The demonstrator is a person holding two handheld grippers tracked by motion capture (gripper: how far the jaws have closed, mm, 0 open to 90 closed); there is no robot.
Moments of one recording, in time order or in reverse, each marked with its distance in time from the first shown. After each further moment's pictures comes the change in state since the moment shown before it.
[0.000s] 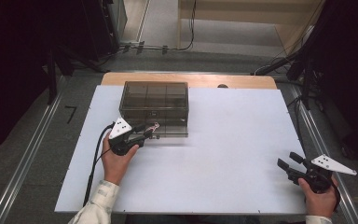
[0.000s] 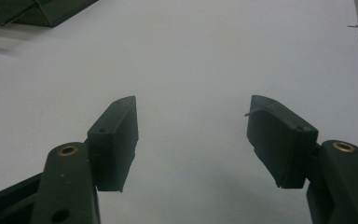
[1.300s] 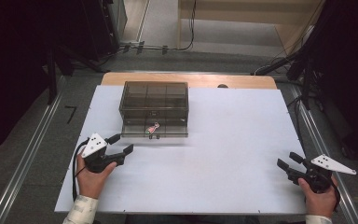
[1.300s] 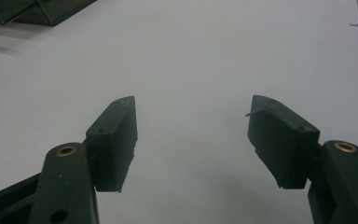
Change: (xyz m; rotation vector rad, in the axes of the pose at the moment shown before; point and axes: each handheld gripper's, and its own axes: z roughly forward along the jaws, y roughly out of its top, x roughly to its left) left arm 0.014 -0.035 -0.066 0.012 0.057 -0.022; right arm 0.000 0.000 0.000 0.005 0.004 0.001
